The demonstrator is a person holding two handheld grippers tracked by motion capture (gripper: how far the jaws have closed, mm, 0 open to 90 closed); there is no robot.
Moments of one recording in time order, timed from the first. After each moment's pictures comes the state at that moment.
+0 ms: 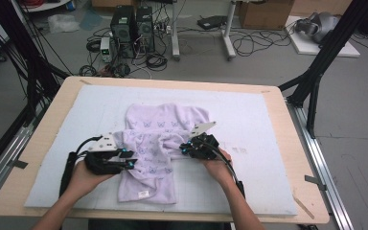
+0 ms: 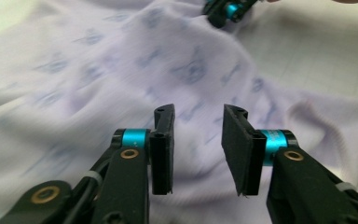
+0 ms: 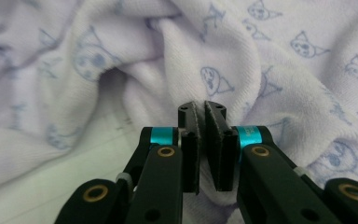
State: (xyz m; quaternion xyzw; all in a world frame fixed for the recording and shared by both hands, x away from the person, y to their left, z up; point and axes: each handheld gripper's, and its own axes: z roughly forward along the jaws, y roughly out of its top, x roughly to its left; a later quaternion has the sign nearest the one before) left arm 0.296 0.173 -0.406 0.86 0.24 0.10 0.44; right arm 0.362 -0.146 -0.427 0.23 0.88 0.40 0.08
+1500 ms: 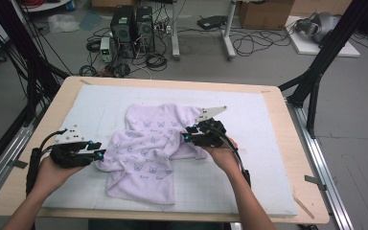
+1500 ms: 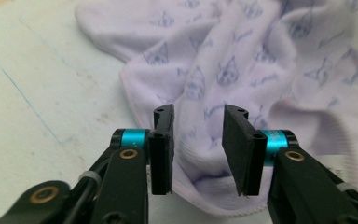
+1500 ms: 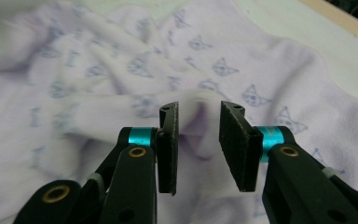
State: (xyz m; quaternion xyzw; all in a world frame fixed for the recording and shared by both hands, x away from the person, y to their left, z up) left arm 0.296 0.272 -0.382 0.83 0.32 0.17 0.42; right arm 0.369 -0.158 -0.377 0.23 0.87 0.43 0.11
